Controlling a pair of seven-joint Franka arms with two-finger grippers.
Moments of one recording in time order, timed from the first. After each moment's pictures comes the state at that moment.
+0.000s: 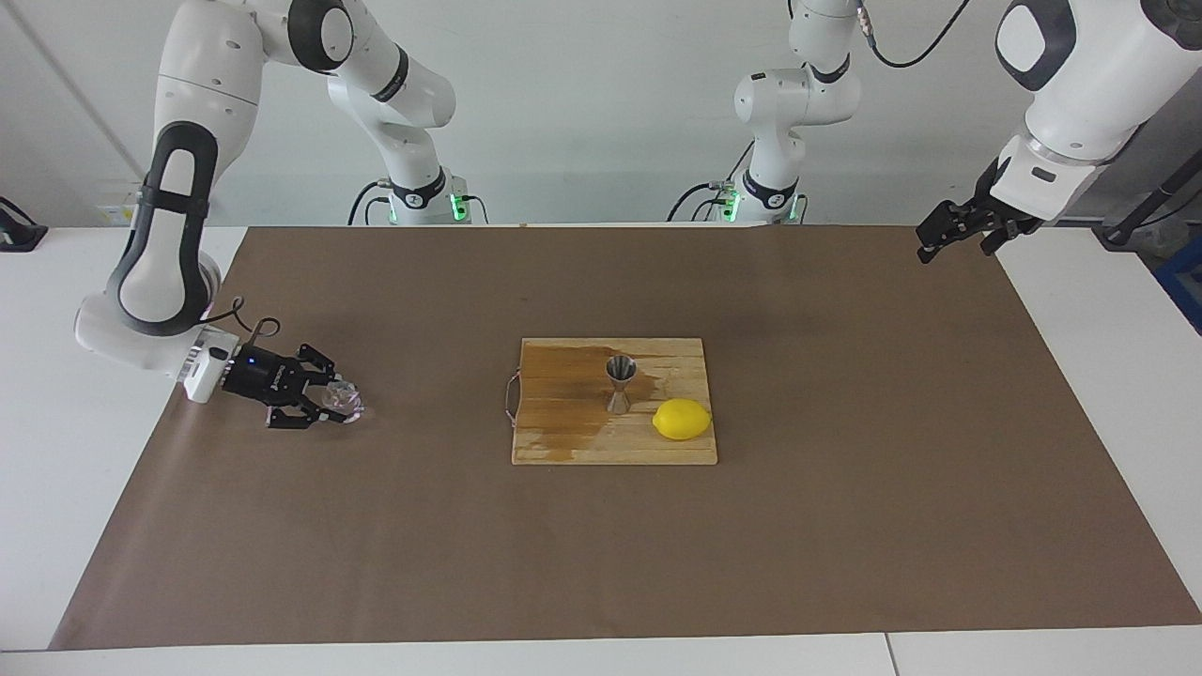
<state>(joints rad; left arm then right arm) -0.01 0.03 0.04 -1.54 0.01 1.48 -0.04 -0.27 0.41 -0.09 -1.86 0.96 1.80 -2.27</state>
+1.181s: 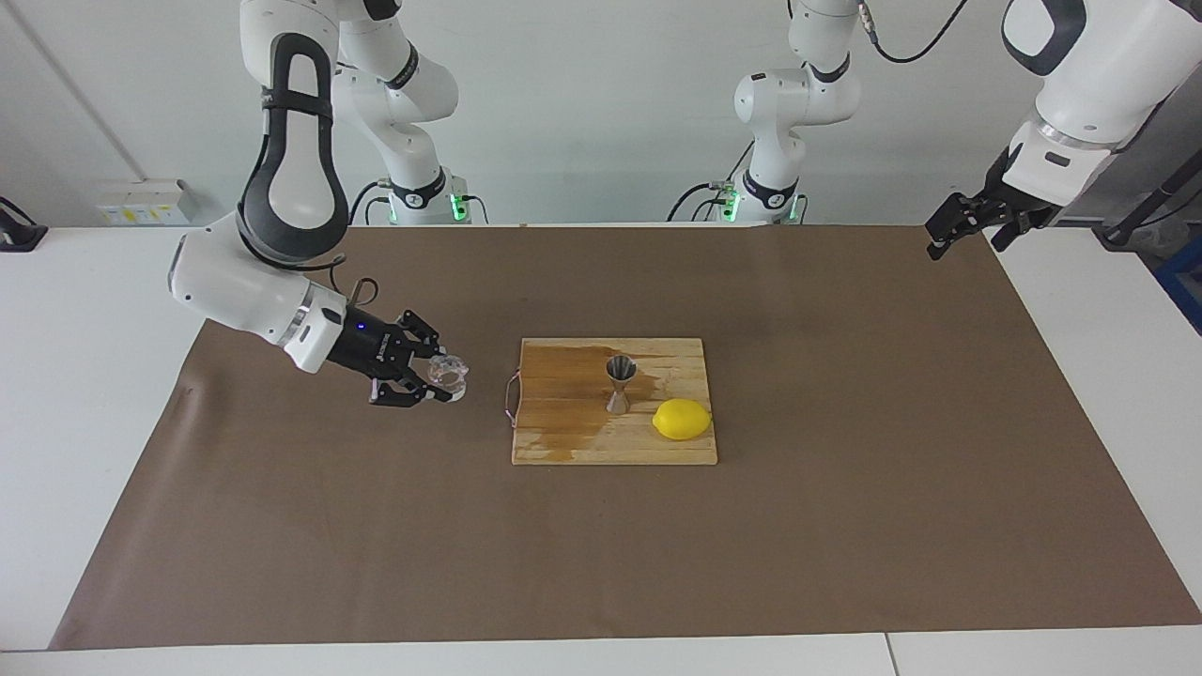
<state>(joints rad) -0.01 0.02 0.03 -1.53 0.02 1.49 -0.04 0.10 0.25 -0.09 -1.86 0.96 1.97 -1.89</state>
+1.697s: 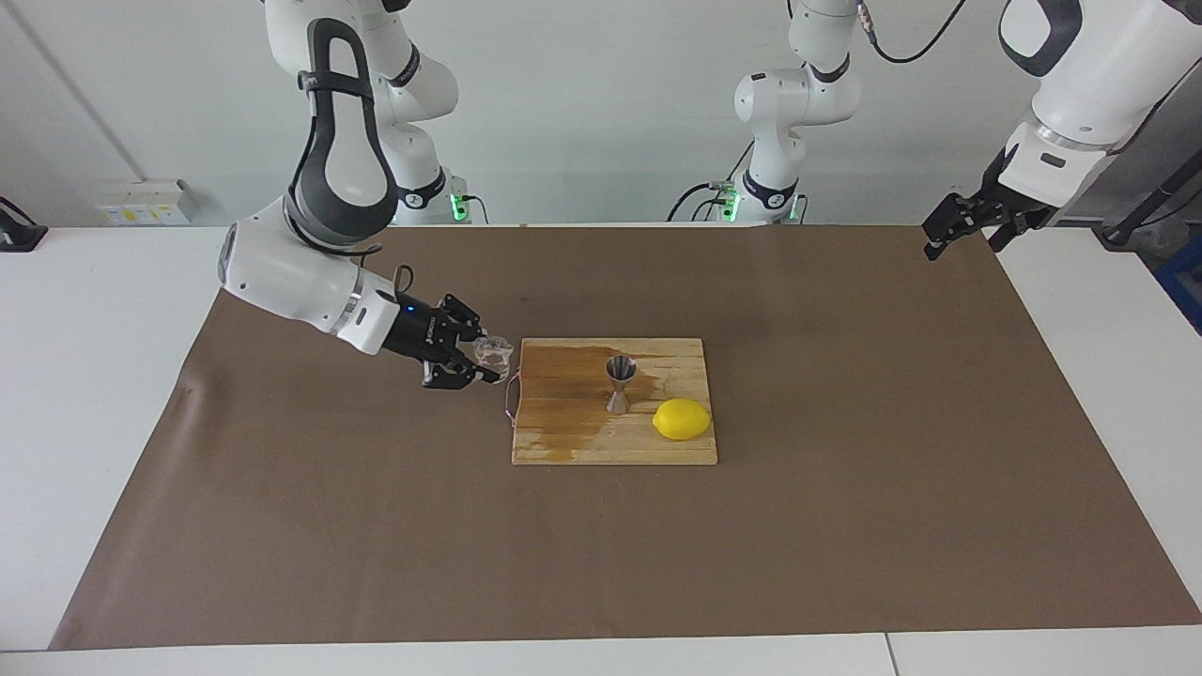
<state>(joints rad) -0.01 0.02 0.03 -1.53 0.02 1.49 -0.04 0.25 0.22 -0.09 -1.86 0.96 1.98 -1.89</state>
